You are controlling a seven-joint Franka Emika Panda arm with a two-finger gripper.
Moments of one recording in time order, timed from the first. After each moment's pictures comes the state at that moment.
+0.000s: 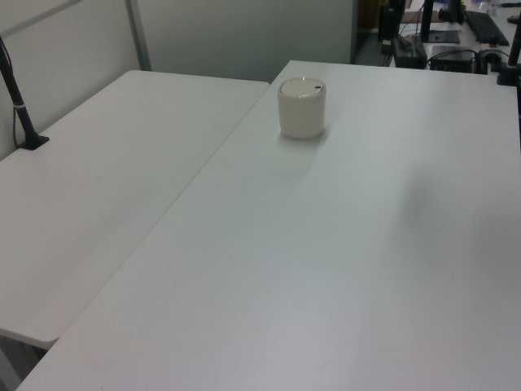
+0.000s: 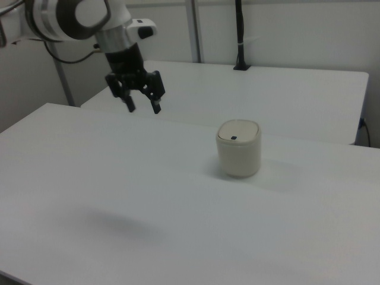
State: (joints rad) arm -0.13 0.01 0.05 -1.61 -0.09 1.73 -0.15
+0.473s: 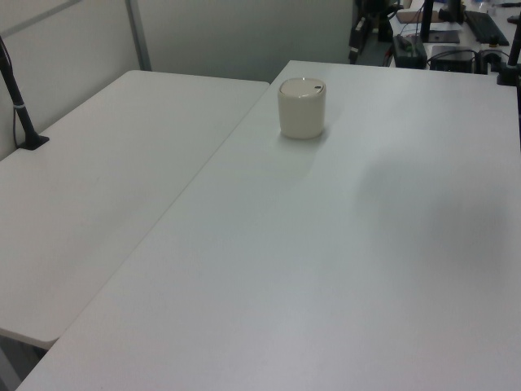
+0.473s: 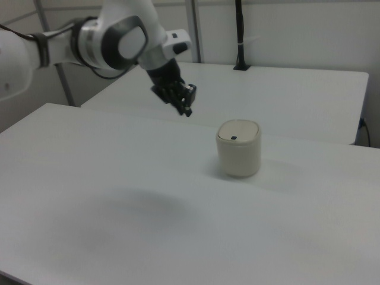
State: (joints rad) arm -0.20 0.15 0.04 -1.61 -0.09 2.08 -0.05
